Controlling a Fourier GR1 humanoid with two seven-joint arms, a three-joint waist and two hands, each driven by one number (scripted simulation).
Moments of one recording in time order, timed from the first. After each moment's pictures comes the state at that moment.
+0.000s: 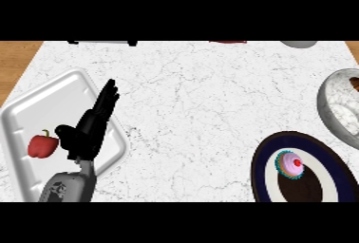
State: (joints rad) left arm -0.16 0.05 -0.05 -1.55 -0.06 0.04 0.10; right arm -0.45 -0.88 -0.05 -0.91 0.24 0.17 -0.61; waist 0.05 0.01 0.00
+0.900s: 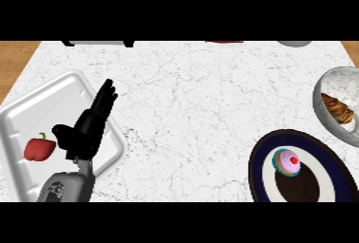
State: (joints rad) left arm -0.16 0.05 -0.04 -1.55 -0.05 0.04 0.10; right arm -0.70 -0.87 -0.13 -0.44 0.14 0.41 -0.82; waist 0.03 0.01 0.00
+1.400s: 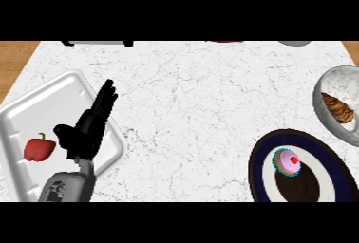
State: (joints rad) left arm -0.17 0.05 -0.03 -1.54 -0.06 0.04 0.08; right arm -0.74 -0.98 -0.21 -0.33 0.01 0.60 -0.66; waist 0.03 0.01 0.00
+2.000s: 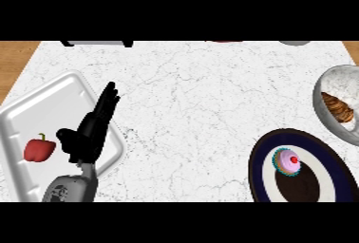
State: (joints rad) left arm -0.14 0.03 -0.05 -1.56 -0.07 0.05 0.09; right arm -0.65 -1.02 -0.22 -0.38 -0.07 0.71 -0.60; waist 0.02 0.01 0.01
